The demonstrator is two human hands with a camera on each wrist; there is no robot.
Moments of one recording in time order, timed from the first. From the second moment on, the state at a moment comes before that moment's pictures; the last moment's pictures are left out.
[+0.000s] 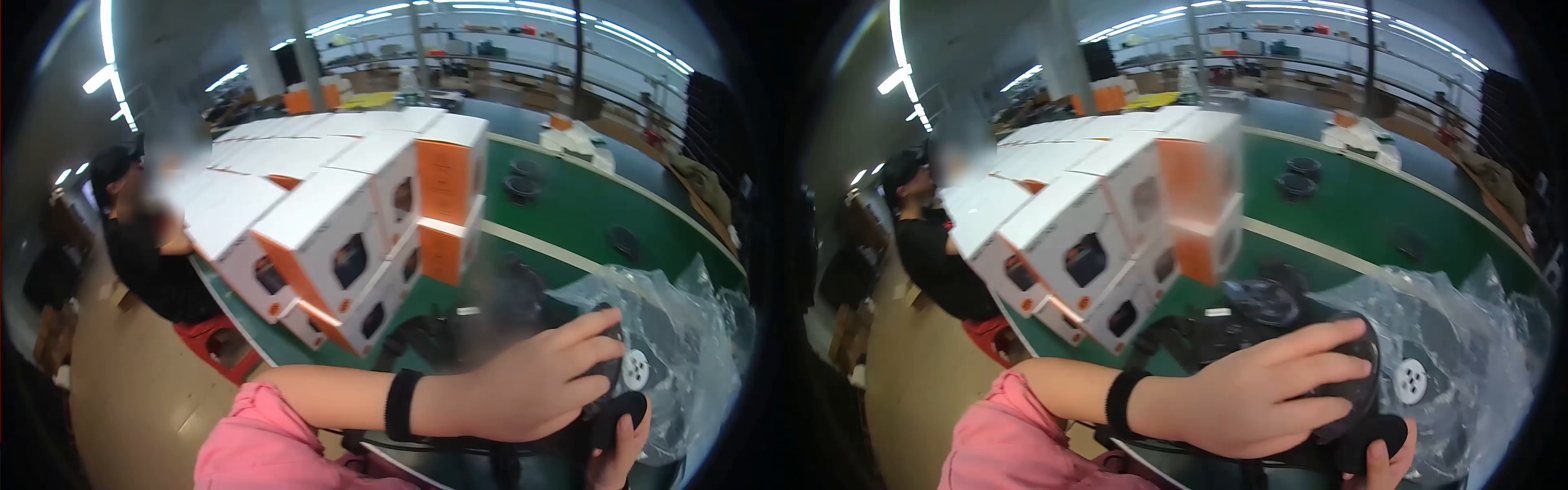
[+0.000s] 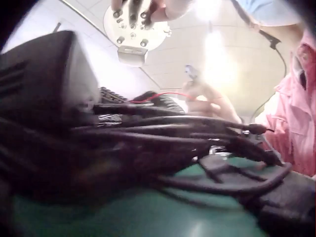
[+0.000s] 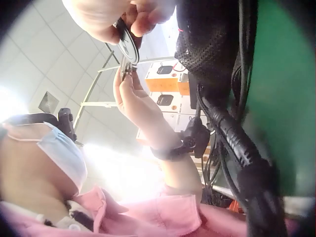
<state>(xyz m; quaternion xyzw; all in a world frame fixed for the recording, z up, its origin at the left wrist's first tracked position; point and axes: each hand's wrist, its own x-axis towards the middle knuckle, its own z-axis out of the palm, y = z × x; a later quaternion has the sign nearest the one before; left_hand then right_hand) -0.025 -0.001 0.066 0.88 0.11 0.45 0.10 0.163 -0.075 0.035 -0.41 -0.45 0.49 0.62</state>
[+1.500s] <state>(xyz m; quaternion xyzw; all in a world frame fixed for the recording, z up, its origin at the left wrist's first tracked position) 0.006 0.023 0.022 0.55 0.16 0.51 0.65 0.194 -0.055 0.020 -0.26 -0.33 0.60 0.68</state>
